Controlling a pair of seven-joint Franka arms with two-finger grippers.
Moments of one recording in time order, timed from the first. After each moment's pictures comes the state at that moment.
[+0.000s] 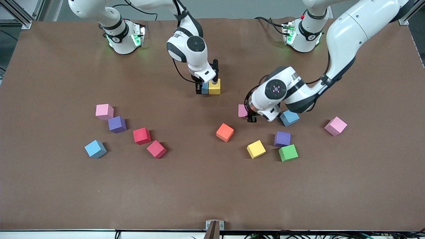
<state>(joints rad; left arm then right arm) 0.31 0.68 -1.00 -2.01 0.49 2.33 -2.57 0.99 0.41 -0.02 -2.19 -0.02 2.54 -0.58</state>
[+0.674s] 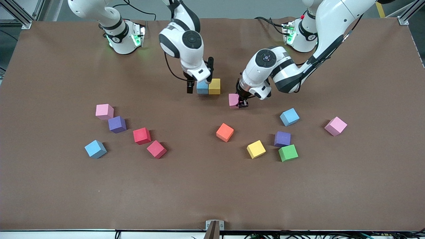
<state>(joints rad) 0.25 0.53 -1.00 -2.20 0.50 2.57 -2.73 0.90 0.24 -0.04 -2.12 -0.02 2.22 -0.58</state>
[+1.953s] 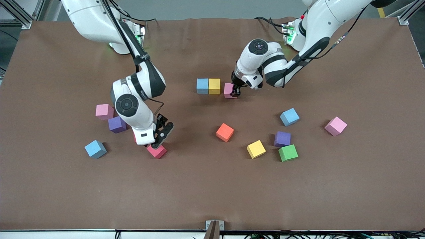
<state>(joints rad) 0.20 0.56 -1.00 -2.33 0.71 2.70 -2.84 0.47 0.52 -0.05 -1.76 0.04 2.28 -0.55</state>
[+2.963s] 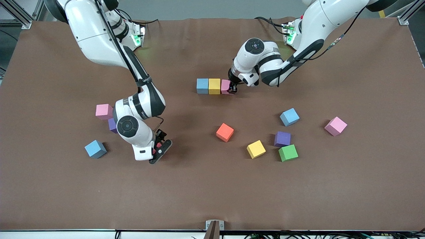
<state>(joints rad) 0.16 0.60 -0.99 -2.33 0.71 2.71 -2.88 0.42 0.71 -0.05 -1.60 0.05 2.29 -0.54</state>
